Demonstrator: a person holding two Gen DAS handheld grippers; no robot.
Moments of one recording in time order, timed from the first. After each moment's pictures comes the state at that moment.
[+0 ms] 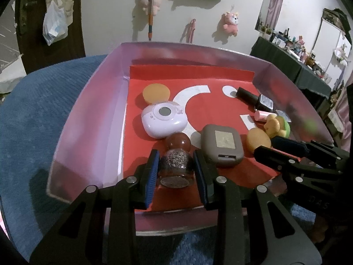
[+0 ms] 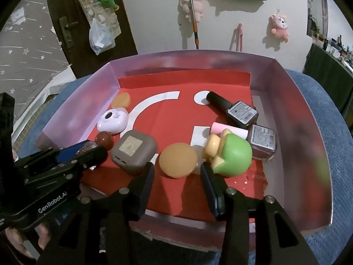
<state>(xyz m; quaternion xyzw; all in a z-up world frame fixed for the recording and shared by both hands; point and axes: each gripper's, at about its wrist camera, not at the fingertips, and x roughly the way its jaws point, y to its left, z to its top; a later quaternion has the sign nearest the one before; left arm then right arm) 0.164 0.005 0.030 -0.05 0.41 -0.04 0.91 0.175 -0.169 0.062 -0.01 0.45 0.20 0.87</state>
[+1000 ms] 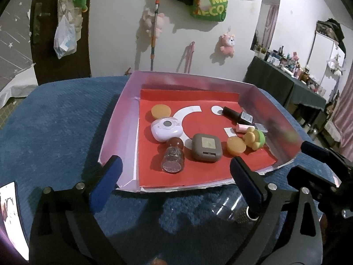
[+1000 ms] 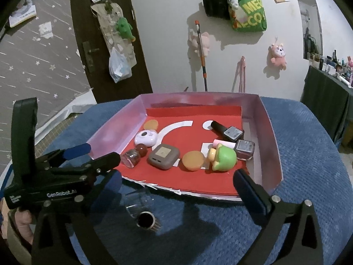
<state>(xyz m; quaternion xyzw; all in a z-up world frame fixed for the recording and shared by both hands) 0.107 0.013 0.070 -0.06 0.35 -0.04 0.93 0.095 -0.190 0.121 0.01 0.34 0.23 0.91</state>
